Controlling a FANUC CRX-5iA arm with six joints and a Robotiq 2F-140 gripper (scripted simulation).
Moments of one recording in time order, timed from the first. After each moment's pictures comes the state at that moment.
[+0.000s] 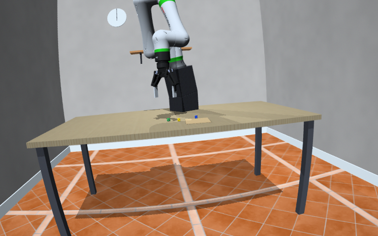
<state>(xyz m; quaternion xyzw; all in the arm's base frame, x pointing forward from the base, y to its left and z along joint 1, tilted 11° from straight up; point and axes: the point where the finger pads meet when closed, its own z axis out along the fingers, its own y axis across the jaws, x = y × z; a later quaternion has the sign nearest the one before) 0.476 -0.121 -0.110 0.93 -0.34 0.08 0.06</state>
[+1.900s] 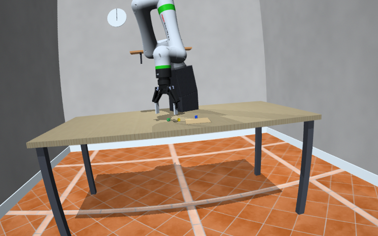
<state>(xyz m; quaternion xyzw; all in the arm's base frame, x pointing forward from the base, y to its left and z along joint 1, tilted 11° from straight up) 0.488 -0.136 -0.207 0.93 -0.34 0.08 0.06</state>
